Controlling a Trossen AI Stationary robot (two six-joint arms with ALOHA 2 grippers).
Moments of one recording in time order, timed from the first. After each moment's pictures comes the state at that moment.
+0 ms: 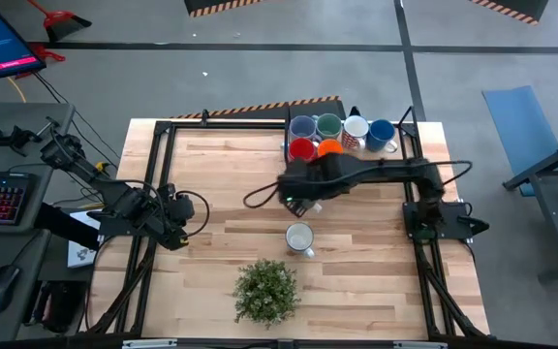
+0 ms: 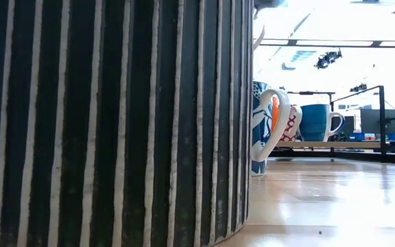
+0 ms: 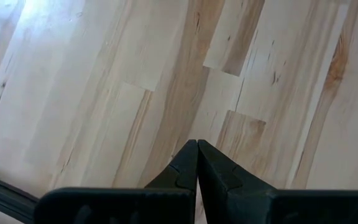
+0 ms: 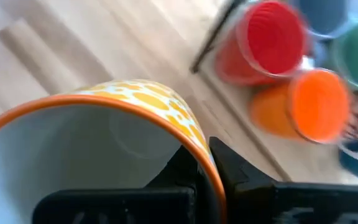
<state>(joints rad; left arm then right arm) -0.60 0.93 0.76 -1.19 -0.46 -0.86 0.10 1.99 2.17 -1.57 0.42 0.73</state>
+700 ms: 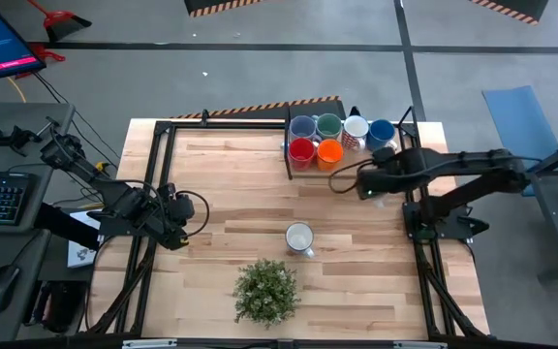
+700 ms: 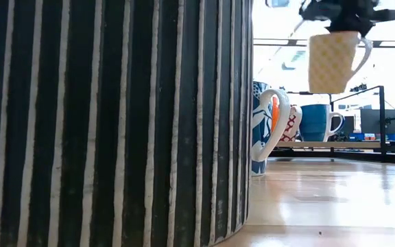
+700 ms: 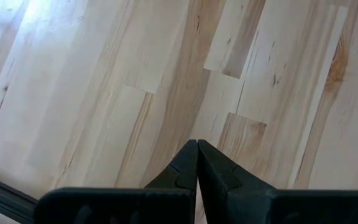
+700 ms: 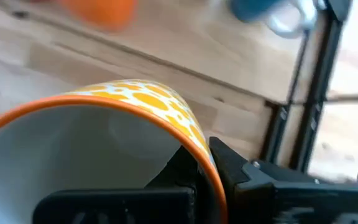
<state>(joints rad) -0.60 0.93 0.76 -1.19 -0.46 -0.85 0.07 1.27 1.28 -1.57 0.40 1.29</state>
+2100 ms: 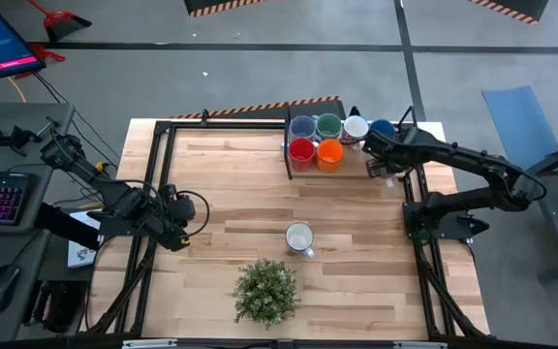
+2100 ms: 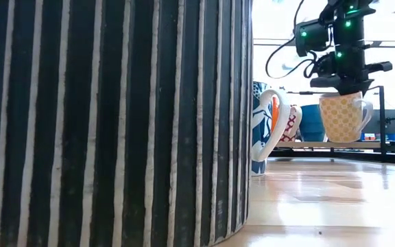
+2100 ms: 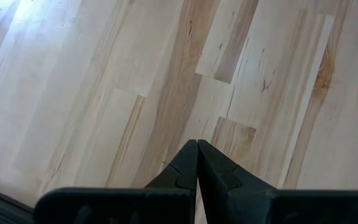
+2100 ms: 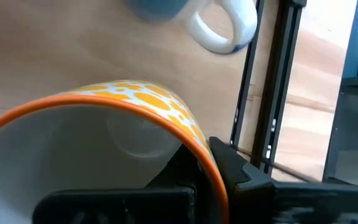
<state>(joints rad) -0.60 0.93 0.76 -1.16 -0.46 -0.86 -0.57 1.19 0.89 -1.25 0.40 0.76</state>
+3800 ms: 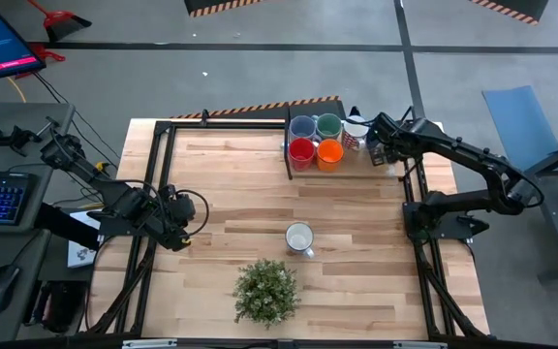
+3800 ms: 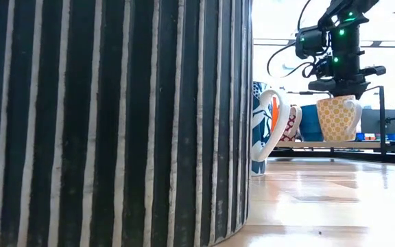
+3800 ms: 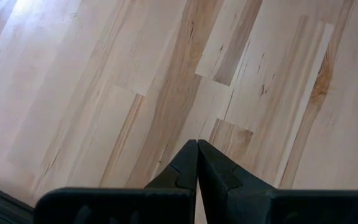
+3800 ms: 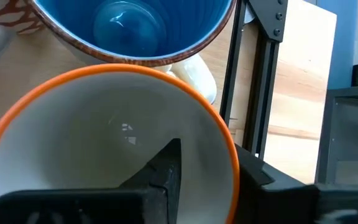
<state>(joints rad) -0.60 0.93 0.76 -1.15 -0.45 -0.91 -0.75 1.19 0.91 -1.15 0.42 0.57</state>
